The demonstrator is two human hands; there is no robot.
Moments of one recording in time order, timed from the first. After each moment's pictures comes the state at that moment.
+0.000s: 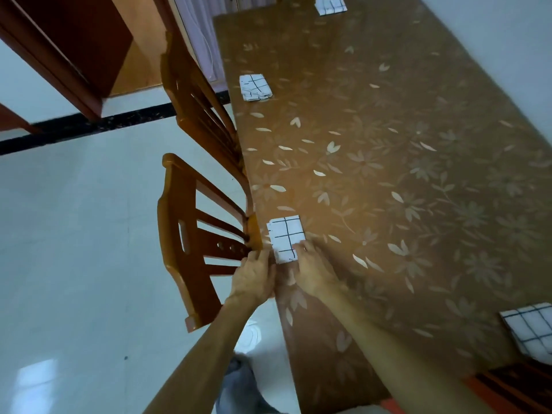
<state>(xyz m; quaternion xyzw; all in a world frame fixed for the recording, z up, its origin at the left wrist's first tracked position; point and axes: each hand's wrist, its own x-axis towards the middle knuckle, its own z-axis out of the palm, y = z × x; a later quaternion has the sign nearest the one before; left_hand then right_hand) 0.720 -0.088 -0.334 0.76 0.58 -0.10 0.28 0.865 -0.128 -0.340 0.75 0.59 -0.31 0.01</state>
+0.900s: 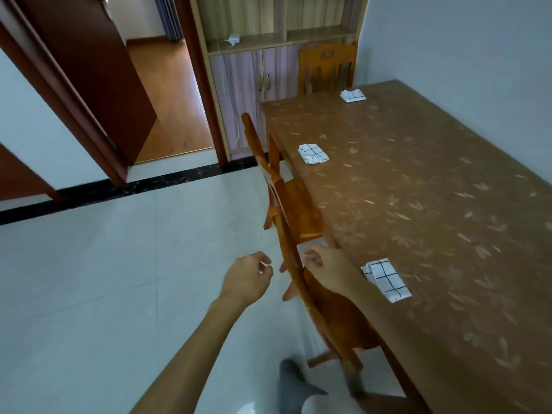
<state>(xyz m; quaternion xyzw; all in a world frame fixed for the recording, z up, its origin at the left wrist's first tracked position) 0.456 0.072 -0.227 0.77 0.55 0.06 0.32 0.655 0.006 -0.233 0.74 0.55 -0.32 -0.22</state>
